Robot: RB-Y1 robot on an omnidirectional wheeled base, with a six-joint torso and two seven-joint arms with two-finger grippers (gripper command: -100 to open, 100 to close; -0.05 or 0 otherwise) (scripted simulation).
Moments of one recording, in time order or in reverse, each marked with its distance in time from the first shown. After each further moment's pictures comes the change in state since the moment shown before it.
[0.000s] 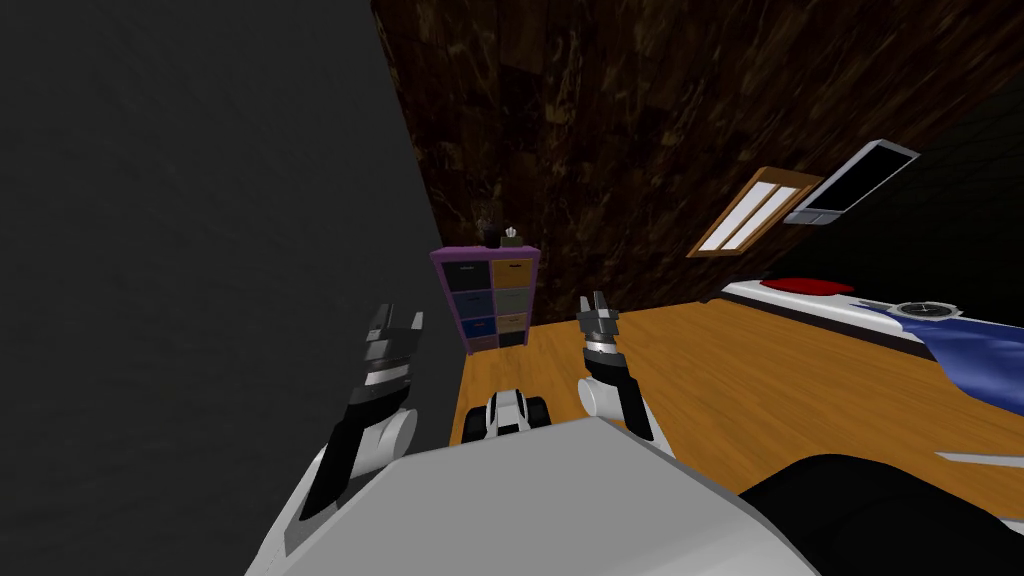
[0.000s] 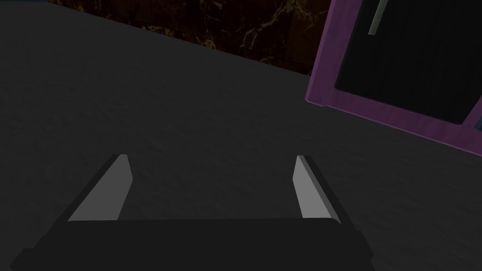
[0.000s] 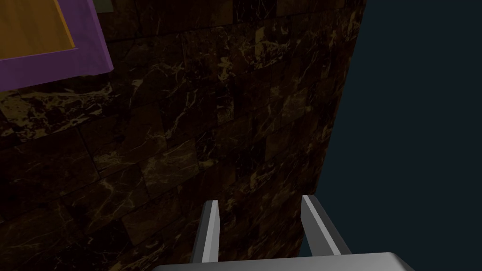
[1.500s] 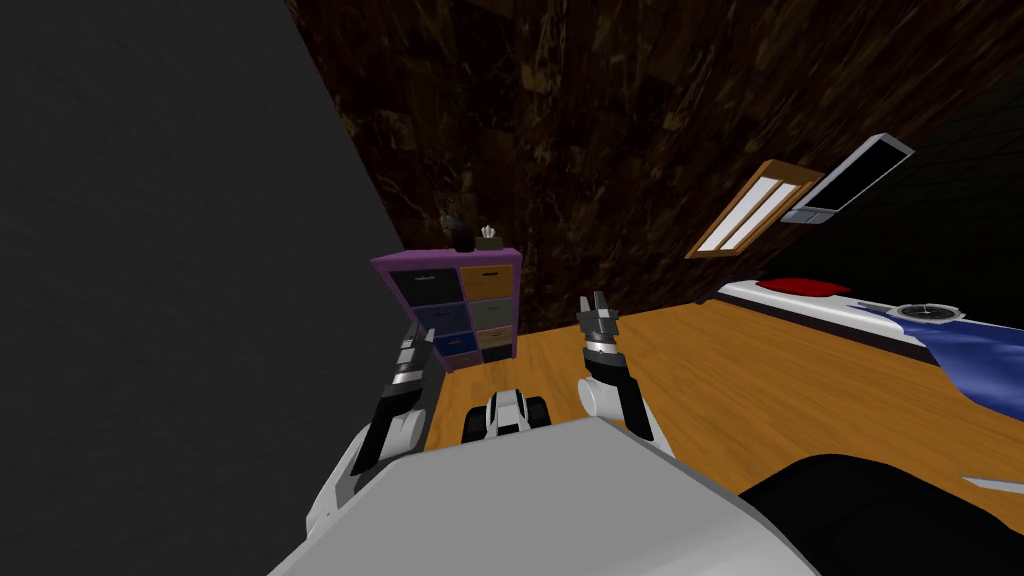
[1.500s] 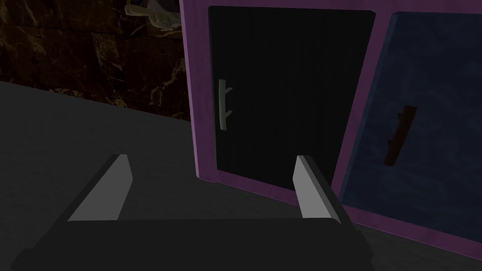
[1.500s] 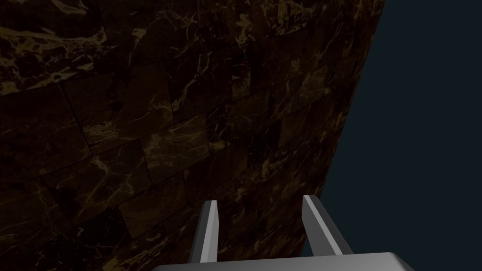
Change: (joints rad) left arm -0.088 0.054 0.011 0.383 -0.027 -0.114 -0.047; right arm 0.000 0.000 0.000 0.000 0.000 0.000 0.000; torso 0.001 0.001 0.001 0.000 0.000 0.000
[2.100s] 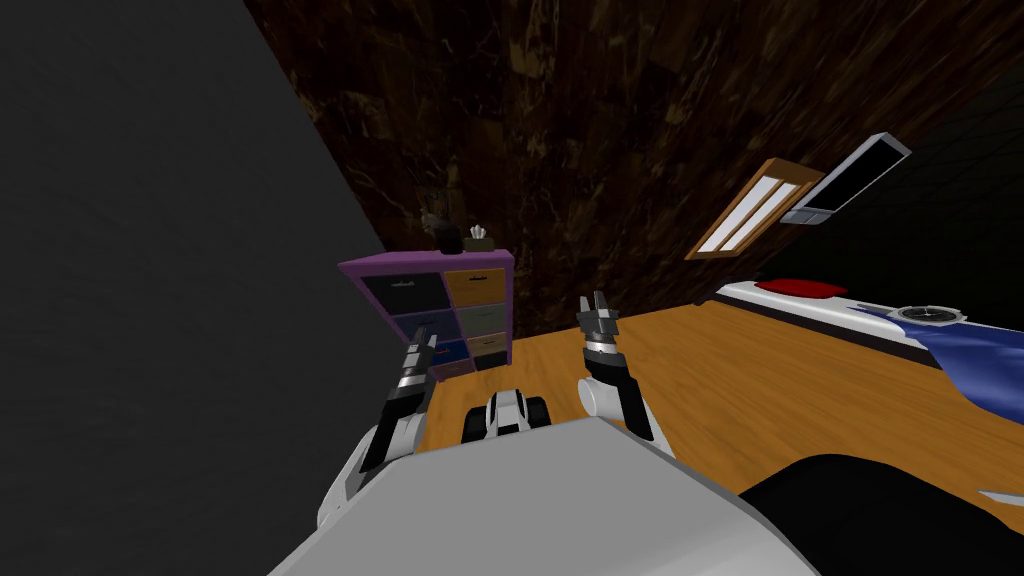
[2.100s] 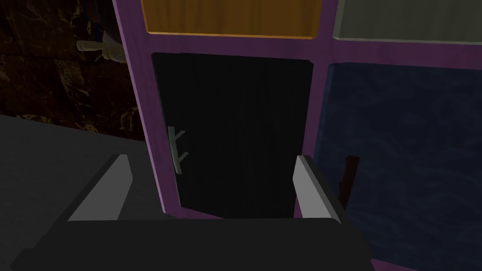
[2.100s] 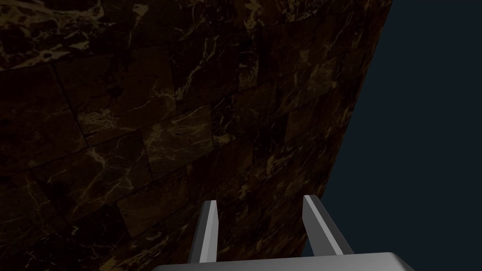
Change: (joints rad) left arm -0.023 0.005 0.000 0.133 -0.012 -0.047 -0.018; right arm 0.000 0.000 0.000 0.000 0.000 0.000 0.000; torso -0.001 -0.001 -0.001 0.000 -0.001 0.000
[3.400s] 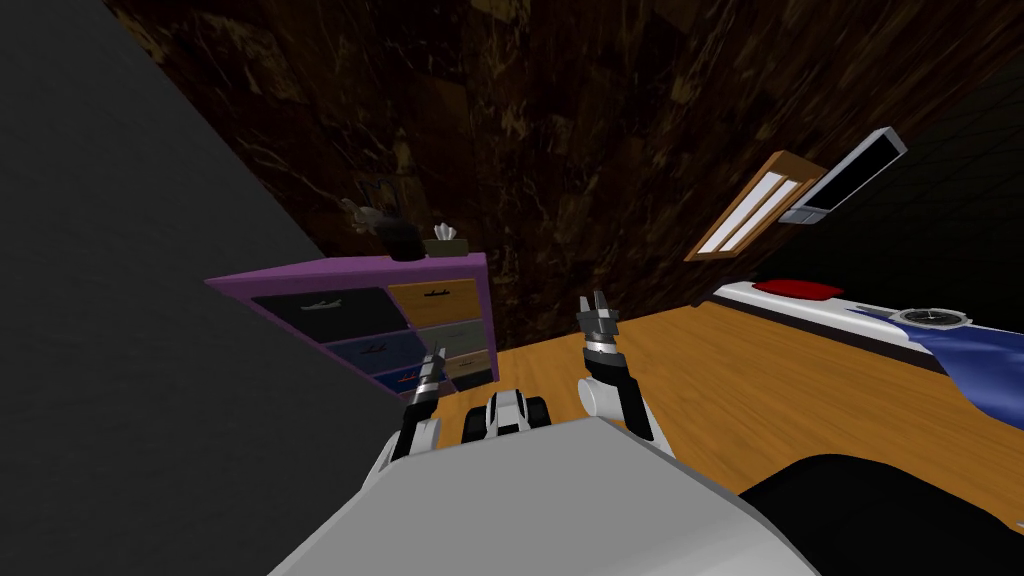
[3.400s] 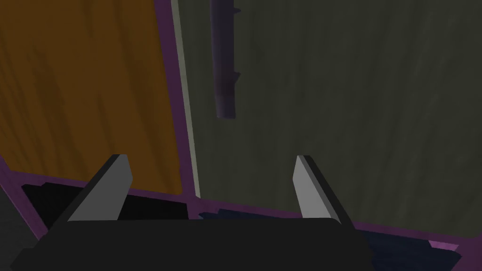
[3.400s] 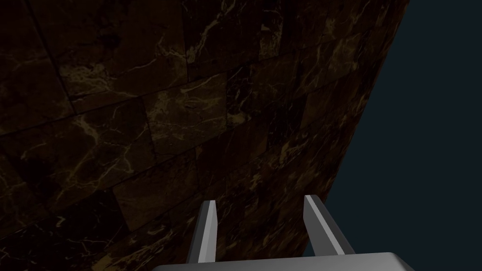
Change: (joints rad) left arm -0.078 -0.089 0.008 0.327 -0.025 -0.103 -0.041; right arm 0.000 0.000 0.000 0.000 0.000 0.000 0.000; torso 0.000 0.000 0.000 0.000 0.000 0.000
